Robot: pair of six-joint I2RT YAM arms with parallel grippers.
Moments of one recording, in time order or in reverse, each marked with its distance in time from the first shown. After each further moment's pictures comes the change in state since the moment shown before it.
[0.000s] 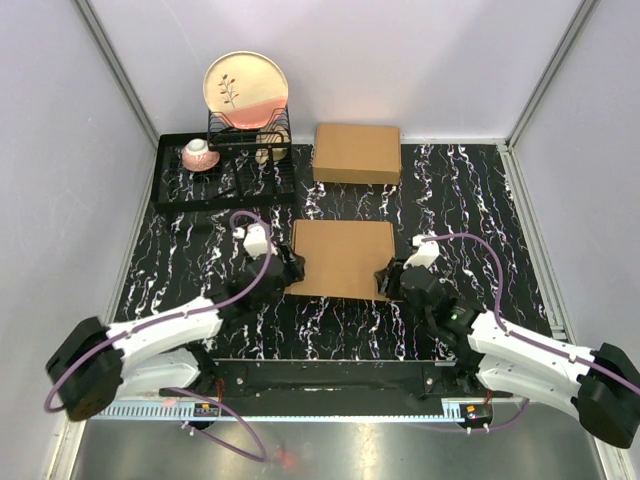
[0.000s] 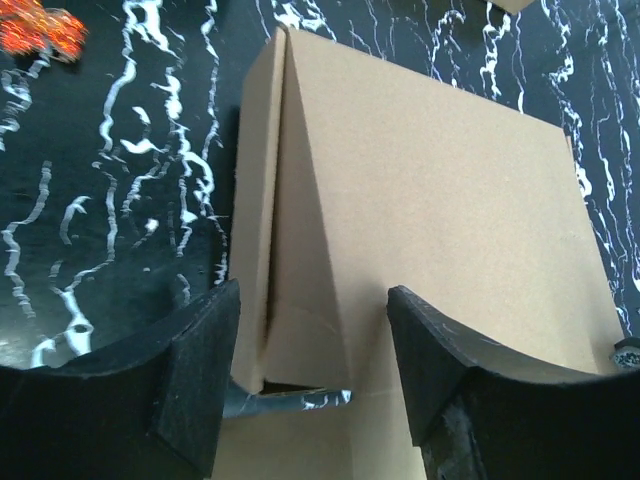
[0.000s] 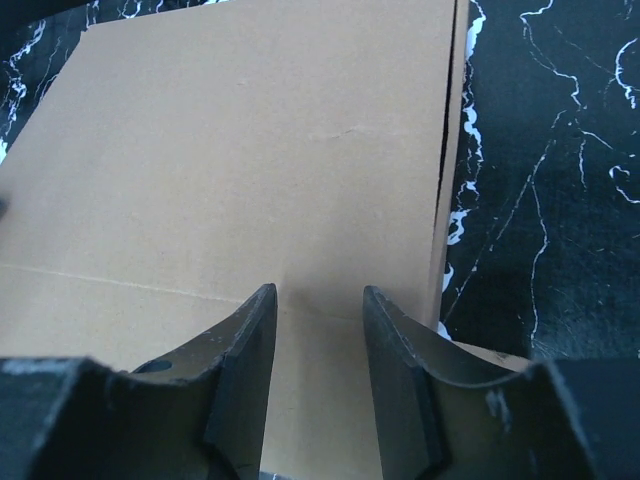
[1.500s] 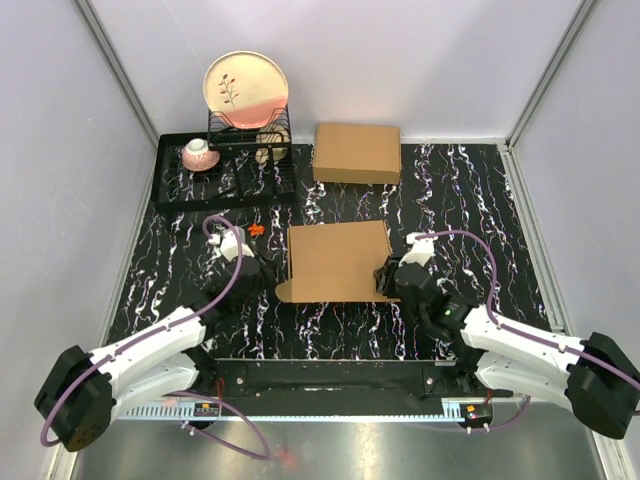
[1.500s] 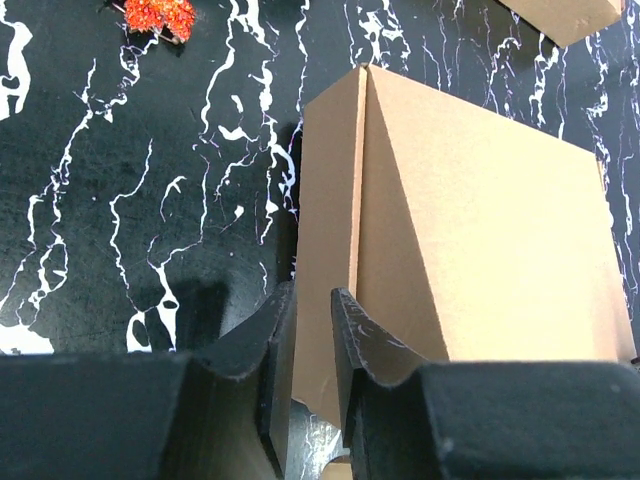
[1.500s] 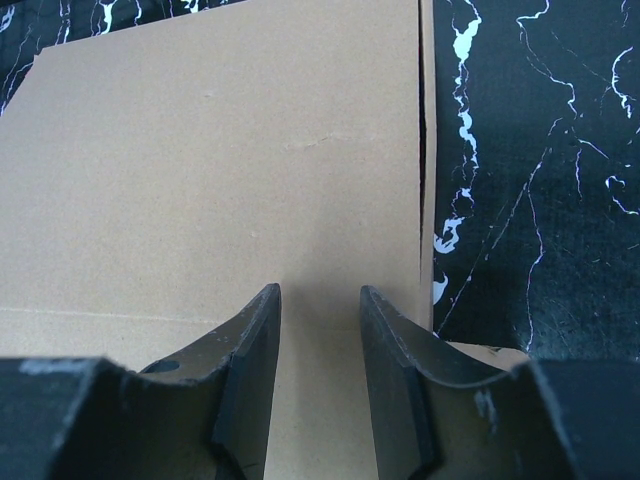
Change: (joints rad) left arm 0.164 -0.213 -0.112 -0.109 0.097 -0.026; right arm 0.000 0.070 0.019 0.018 0.020 -0.027
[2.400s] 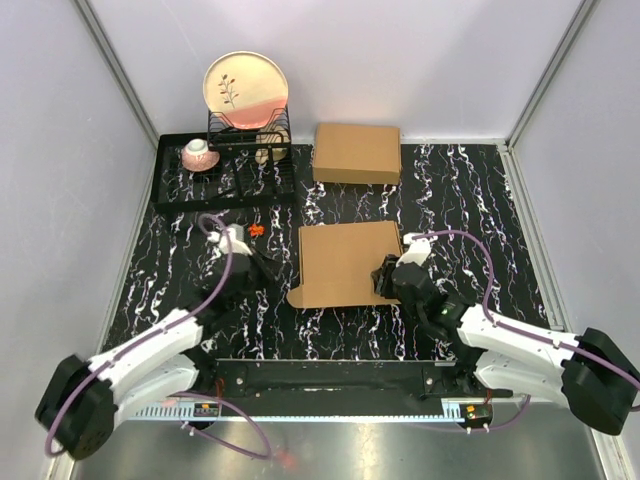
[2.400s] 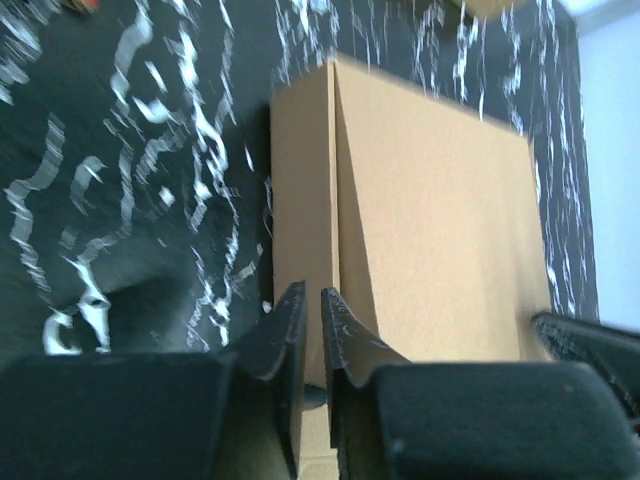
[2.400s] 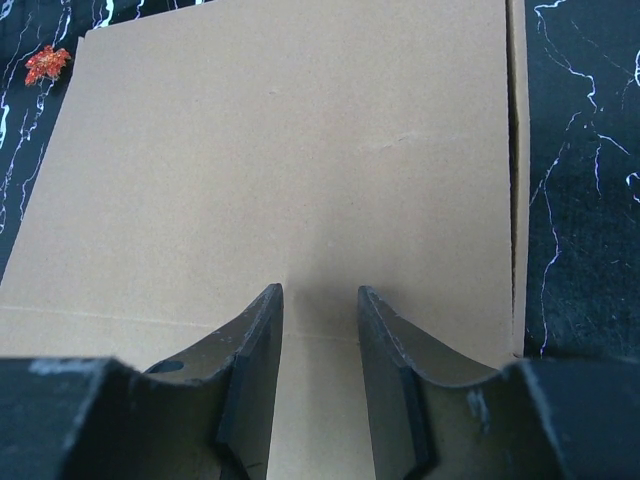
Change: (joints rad) left arm 0.076 0.009 -0.026 0.086 0.257 -0.046; right arm 0.000 0.037 0.000 0.029 -0.019 0.000
